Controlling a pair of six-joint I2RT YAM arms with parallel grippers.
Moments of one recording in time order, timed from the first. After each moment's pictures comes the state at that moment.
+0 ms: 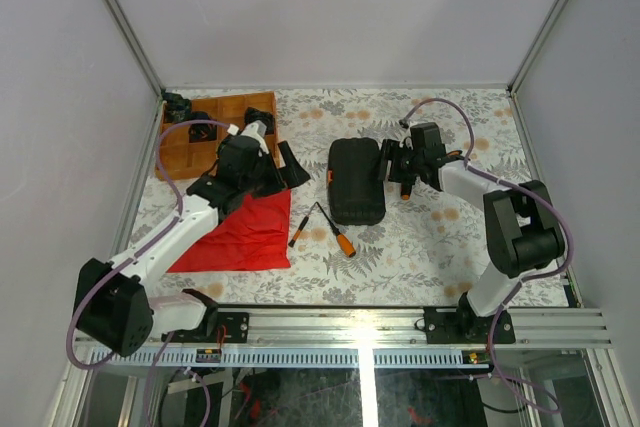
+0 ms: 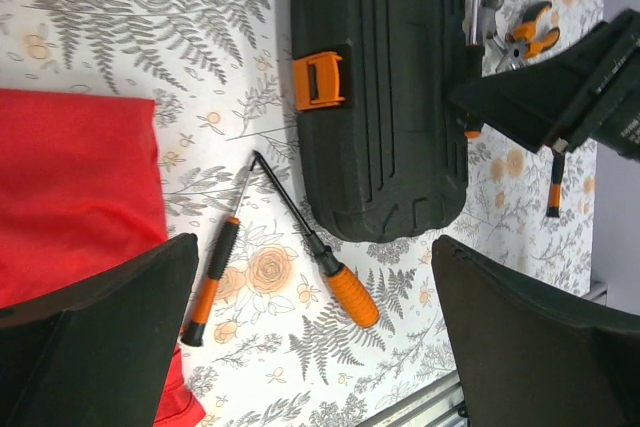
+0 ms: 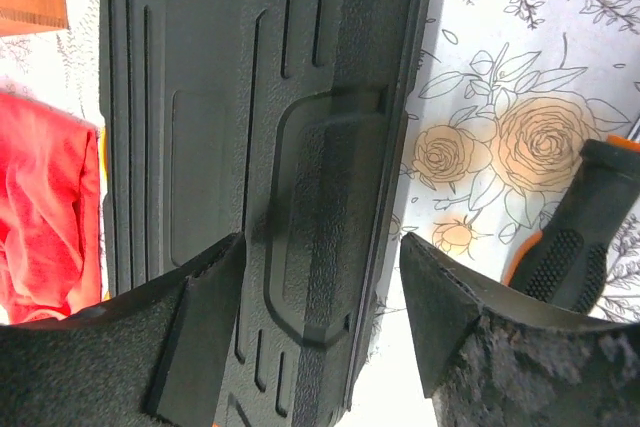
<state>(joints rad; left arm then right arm) -0.43 1.22 0.89 -0.29 0.14 -0.70 0.30 1.68 0.98 -0.10 -0.30 0.43</state>
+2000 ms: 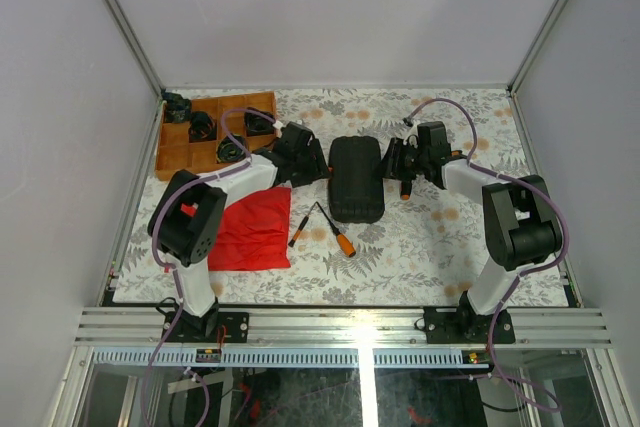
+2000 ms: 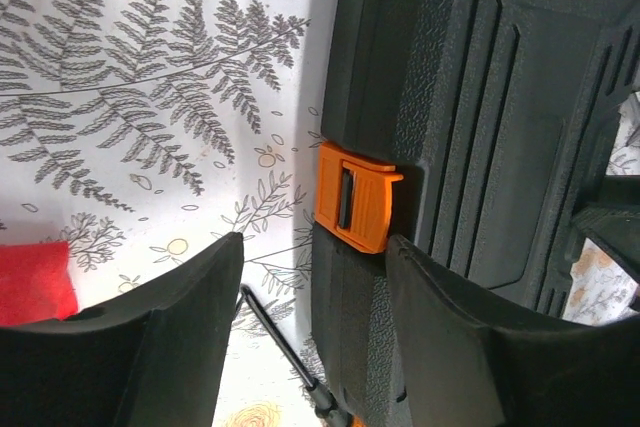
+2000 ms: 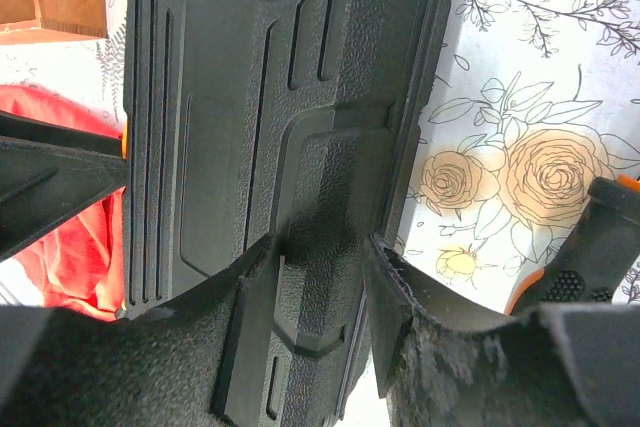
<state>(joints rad) -0.51 1.85 1.20 -0.20 0.06 -0.78 0.24 1.75 0.98 -0.01 -0.43 0.44</state>
